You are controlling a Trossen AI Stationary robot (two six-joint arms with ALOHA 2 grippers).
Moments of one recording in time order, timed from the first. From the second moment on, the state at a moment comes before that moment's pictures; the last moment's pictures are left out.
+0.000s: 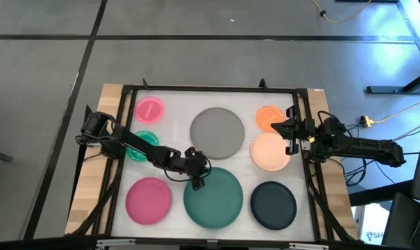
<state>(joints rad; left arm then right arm) -0.25 1.75 0.88 0.09 -0.28 -0.53 -0.16 0.34 0.20 0.46 -0.12 -0.06</state>
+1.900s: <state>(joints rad) 0.10 1.45 0.88 0.13 -0.60 -0.30 -0.16 0.34 0.20 0.47 -0.12 -0.06</state>
